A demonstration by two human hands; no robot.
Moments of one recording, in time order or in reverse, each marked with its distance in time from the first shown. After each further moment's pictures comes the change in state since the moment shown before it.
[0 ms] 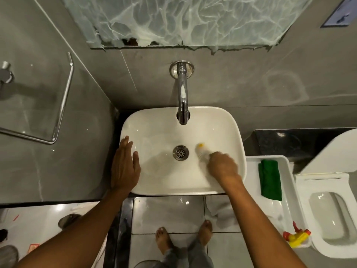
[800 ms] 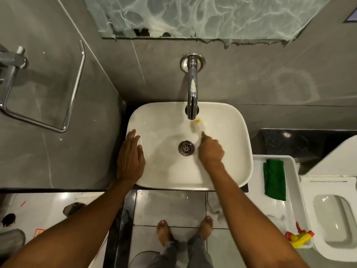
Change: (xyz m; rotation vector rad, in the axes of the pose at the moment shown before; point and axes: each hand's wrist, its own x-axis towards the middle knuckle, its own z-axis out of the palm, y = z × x) left_hand 0.000 -0.003 -0.001 -0.022 -0.012 -0.010; right_hand 0.040 -0.054 0.029 0.136 0.156 -0.112
